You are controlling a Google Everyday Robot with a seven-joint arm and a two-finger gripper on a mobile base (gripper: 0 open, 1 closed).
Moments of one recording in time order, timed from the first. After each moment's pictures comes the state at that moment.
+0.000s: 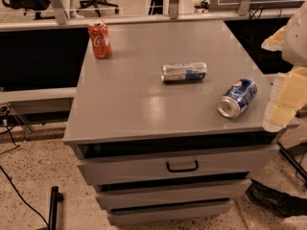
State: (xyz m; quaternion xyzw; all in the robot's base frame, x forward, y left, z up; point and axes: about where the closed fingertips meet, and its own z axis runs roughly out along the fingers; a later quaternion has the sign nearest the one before) arm 0.439 -0.217 0.978 -0.60 0.78 -0.04 0.16
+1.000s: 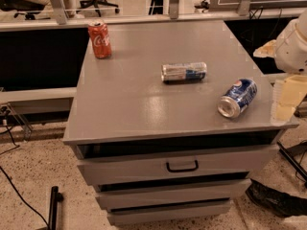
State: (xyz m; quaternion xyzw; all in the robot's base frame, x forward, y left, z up) arm 0.497 -0.259 0.924 -0.68 0.72 -0.05 0.13
